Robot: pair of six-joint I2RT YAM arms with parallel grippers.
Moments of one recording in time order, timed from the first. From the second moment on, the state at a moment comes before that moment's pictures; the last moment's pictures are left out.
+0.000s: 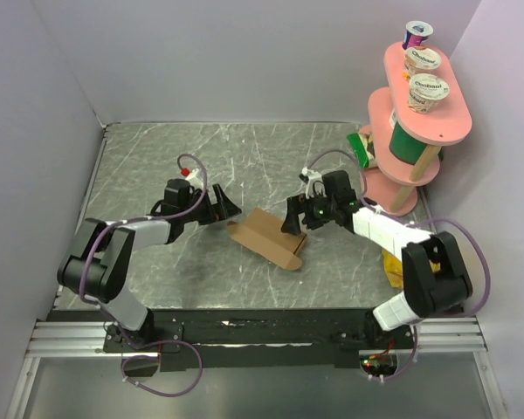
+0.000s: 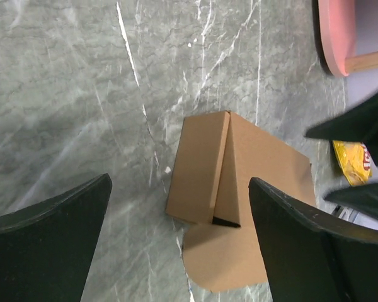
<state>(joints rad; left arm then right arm) -0.31 1.62 0.70 0.39 0.47 -0.62 0.37 1.47 0.86 -0.21 -0.49 0.12</state>
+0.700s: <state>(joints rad) -0.28 1.46 0.62 0.37 0.45 -0.63 0.39 1.73 0.97 -0.21 -0.63 0.05</state>
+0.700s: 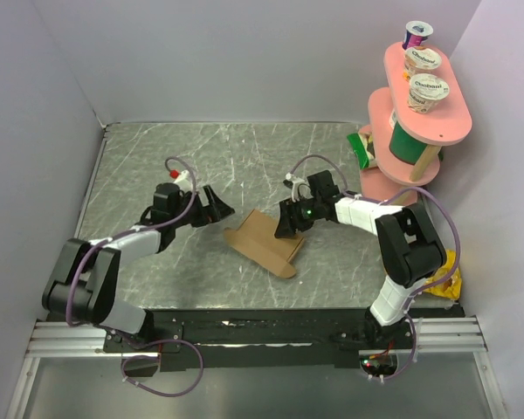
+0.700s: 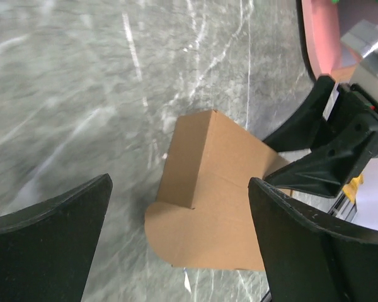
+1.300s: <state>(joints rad) -0.22 1.29 0.52 0.31 0.59 -0.63 0.37 1.93 1.09 -0.28 -0.93 0.15</state>
